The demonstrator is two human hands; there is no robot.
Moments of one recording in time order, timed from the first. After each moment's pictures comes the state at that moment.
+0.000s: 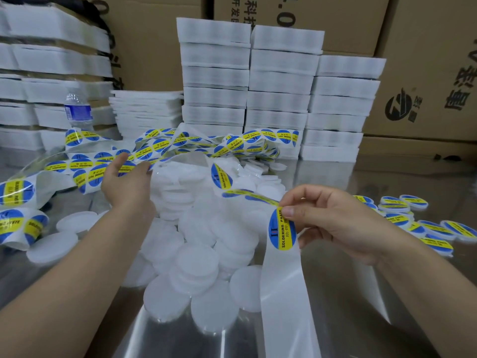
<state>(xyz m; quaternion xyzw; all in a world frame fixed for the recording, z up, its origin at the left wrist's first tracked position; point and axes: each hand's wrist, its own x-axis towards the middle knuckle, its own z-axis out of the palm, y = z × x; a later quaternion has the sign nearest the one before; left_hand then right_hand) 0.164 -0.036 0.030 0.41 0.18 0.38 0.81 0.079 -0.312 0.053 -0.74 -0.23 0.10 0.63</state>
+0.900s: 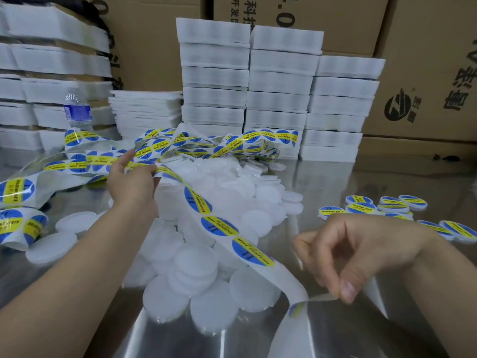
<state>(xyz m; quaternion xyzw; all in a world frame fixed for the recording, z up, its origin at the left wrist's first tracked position) 0.160 -0.039 0.035 0.44 0.18 0.32 0.82 0.075 -0.341 0.062 -0.70 -0.43 0.36 0.43</state>
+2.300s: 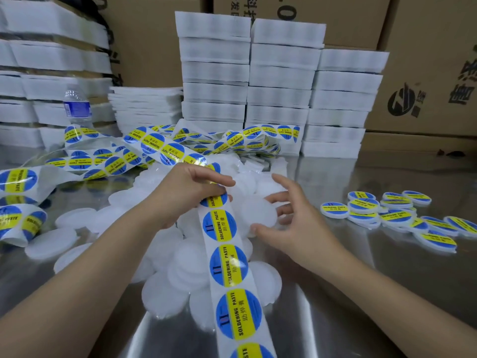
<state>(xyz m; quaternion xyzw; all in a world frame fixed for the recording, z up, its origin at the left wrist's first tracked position) 0.130 -0.077 0.036 0.76 -0.13 0.05 0.63 0.104 -0.283 -0.003 -0.84 -0.19 -0.16 0.48</state>
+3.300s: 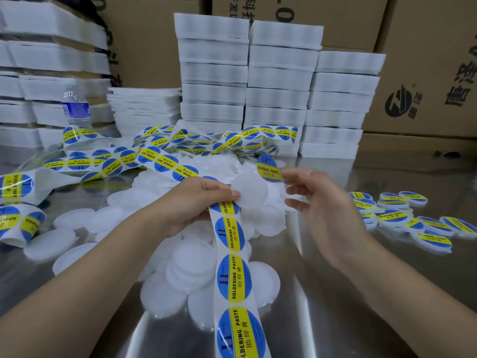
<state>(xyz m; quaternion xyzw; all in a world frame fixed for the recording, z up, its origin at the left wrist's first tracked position) 0.122 -0.090 0.035 0.75 -0.08 -0.08 0.65 0.090 -0.292 0.034 -0.64 -0.16 -0.11 0.74</state>
